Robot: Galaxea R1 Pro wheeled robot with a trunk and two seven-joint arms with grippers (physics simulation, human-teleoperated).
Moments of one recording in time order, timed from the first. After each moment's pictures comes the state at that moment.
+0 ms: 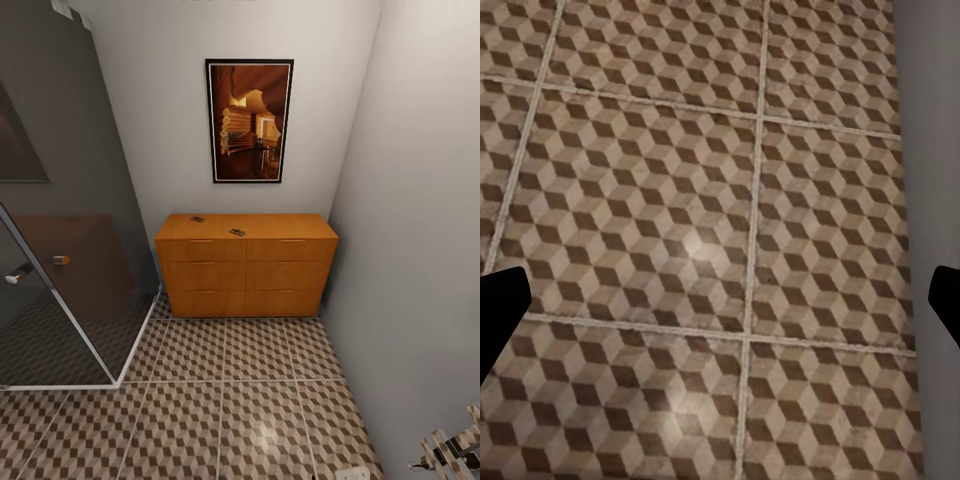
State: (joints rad) left arm -0.36 0.00 -0.28 0.07 0.39 -0.65 0.15; right arm -0.36 -0.01 0.09 -0.03 0.08 -0.56 -0.10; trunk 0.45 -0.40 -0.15
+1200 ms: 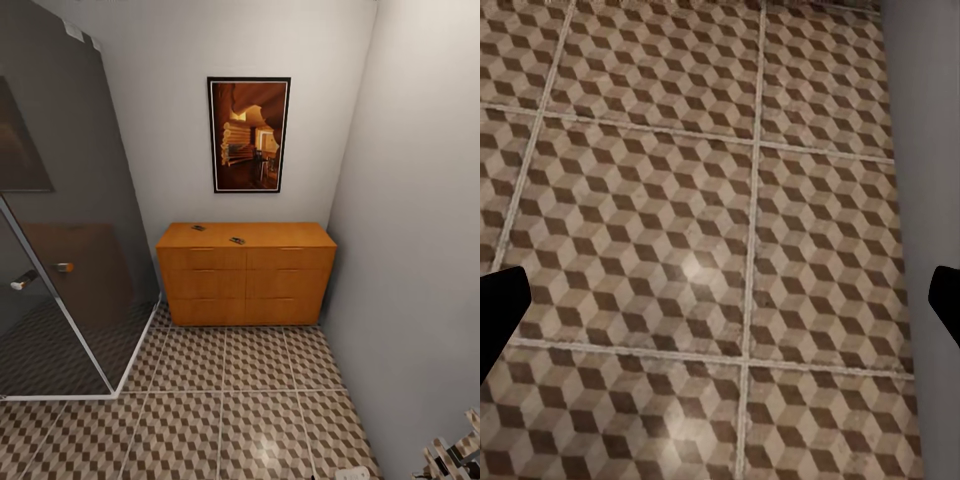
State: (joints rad) left arm -0.36 0.00 -0.28 0.07 0.39 -0.65 0.15; right arm -0.36 -0.01 0.09 -0.03 0.08 -0.56 -0.10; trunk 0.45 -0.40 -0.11
